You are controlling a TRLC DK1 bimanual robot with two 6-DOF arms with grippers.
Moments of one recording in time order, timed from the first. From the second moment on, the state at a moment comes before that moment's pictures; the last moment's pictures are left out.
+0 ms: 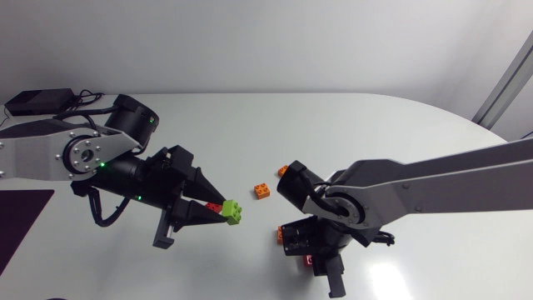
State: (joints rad) left arm -0.34 1.42 0.84 -0.53 0.78 1.02; right arm 0.78 1.66 0.87 -0.63 0.07 -0.85
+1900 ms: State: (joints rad) left arm -0.62 1.34 0.52 0.36 0.31 0.58; right arm 0.44 1.80 1.31 -0.73 -0.97 -0.38
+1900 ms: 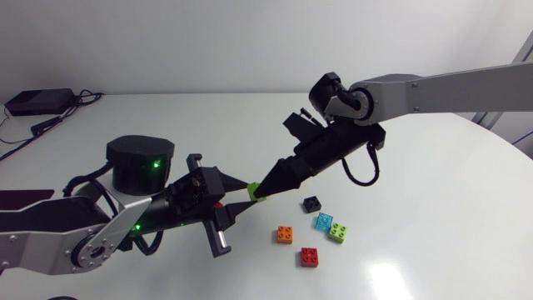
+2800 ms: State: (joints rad) left arm -0.62 1.35 0.54 0.37 0.27 0.56; right arm 0.45 1.82 1.30 -0.66 -0.95 -0.27
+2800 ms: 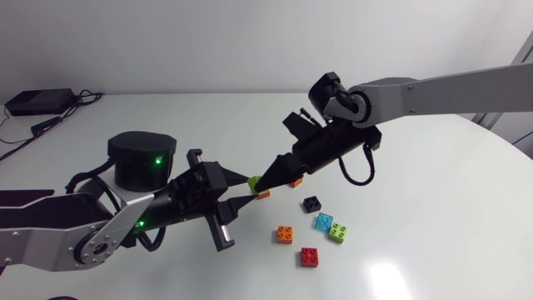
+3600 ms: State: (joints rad) left arm -0.61 1.31 0.54 0.25 0.27 0.57; right arm 0.28 1.52 1.04 -0.66 -0.41 -0.49
